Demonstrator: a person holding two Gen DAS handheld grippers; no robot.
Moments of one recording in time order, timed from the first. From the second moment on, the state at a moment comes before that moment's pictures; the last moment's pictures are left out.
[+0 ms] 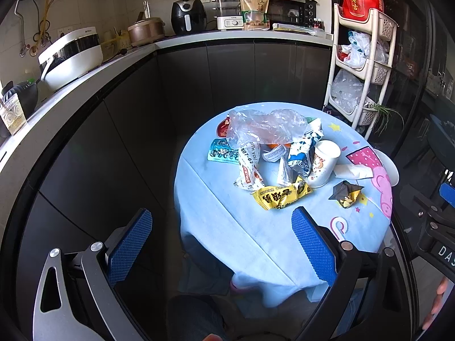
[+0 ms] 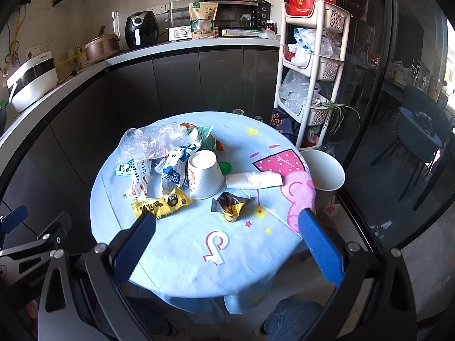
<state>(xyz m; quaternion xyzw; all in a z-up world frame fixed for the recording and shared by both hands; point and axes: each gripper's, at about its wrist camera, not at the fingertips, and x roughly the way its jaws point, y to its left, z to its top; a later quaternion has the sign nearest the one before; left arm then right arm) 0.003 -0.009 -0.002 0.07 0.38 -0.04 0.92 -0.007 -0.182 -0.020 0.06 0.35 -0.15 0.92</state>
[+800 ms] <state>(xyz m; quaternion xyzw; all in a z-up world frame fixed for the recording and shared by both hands) 0.031 -0.005 -0.016 0.05 0.40 -0.04 0.91 0.022 -0.190 -0.041 0.06 0.38 -0.14 0.91</state>
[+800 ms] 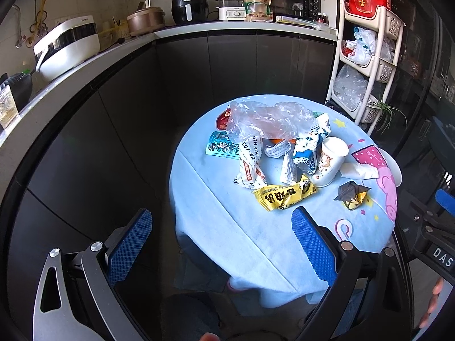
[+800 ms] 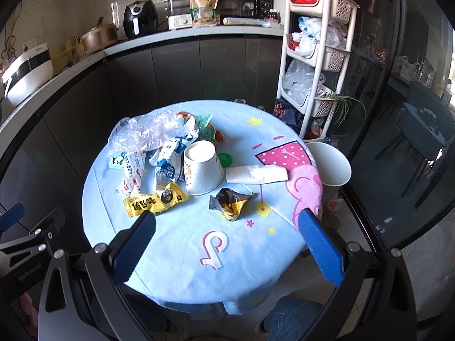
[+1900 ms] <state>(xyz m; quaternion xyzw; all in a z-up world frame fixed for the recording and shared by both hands) 0.169 -0.105 -0.147 0.12 0.51 -0.26 0.81 0.115 -0.267 -0.167 0.08 0.46 0.03 0.89</state>
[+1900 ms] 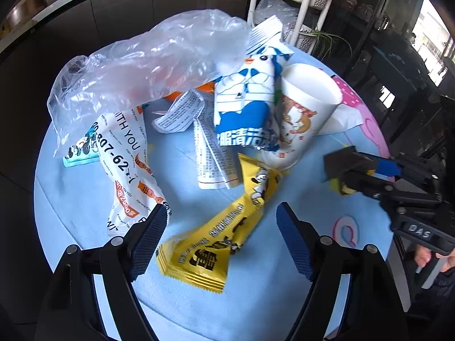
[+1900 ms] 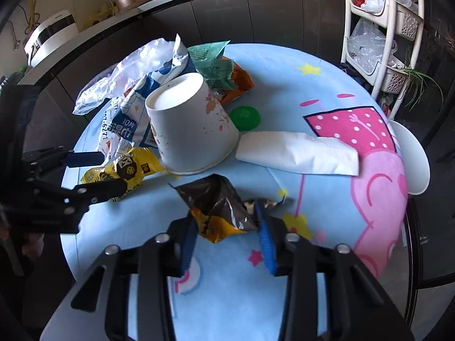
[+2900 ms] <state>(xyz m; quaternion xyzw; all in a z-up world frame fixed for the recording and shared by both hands) 0.184 -0.348 -0.043 0.05 0.45 -0.40 0.80 0.074 -0.448 -0.102 0.12 0.39 -0.08 0.91</state>
